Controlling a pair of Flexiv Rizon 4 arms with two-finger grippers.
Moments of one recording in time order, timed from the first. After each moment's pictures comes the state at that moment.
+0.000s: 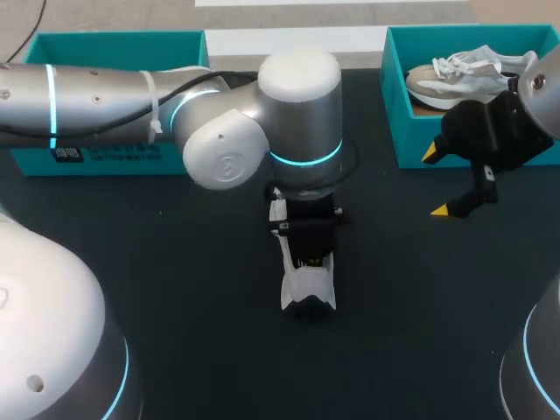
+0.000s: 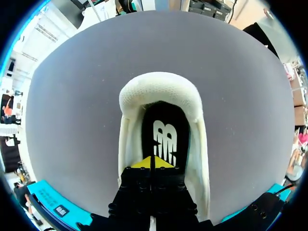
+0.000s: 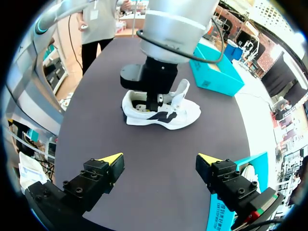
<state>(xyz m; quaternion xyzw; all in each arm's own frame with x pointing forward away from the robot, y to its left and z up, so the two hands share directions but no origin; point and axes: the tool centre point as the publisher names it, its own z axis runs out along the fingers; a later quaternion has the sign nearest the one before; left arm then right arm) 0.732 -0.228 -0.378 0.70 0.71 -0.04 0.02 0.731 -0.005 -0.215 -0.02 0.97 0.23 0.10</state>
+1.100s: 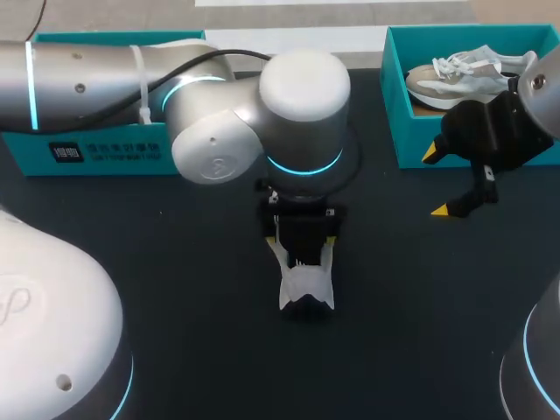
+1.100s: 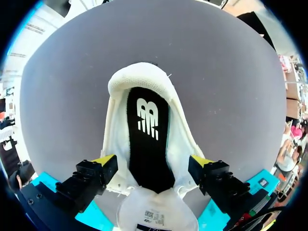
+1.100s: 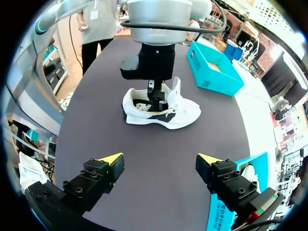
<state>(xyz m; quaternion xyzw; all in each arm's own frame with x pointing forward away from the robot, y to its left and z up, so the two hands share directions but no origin) 0.753 -0.205 -0.352 0.71 0.70 0.05 0.06 0.731 -0.005 -0.215 -0.02 0.97 0.23 0.10</state>
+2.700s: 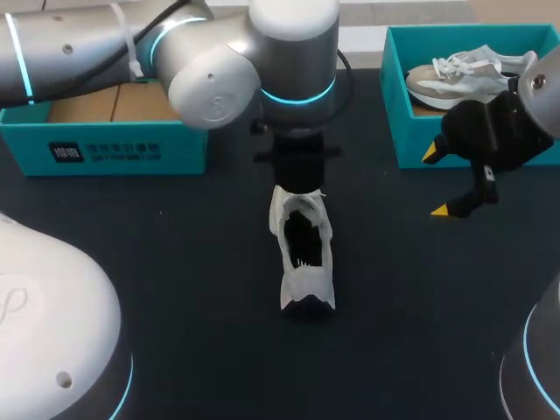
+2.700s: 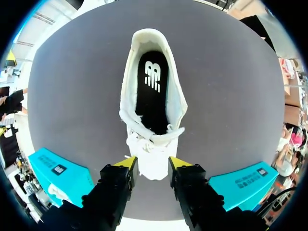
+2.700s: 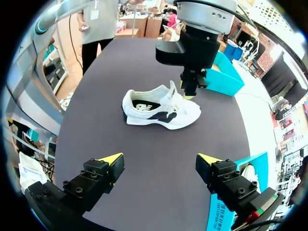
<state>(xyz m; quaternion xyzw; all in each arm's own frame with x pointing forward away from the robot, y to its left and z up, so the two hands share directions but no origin) 0.825 -0.203 -0.302 0.68 0.72 0.04 0.07 0.731 -0.005 -0.215 -0.02 0.97 0.23 0.10</state>
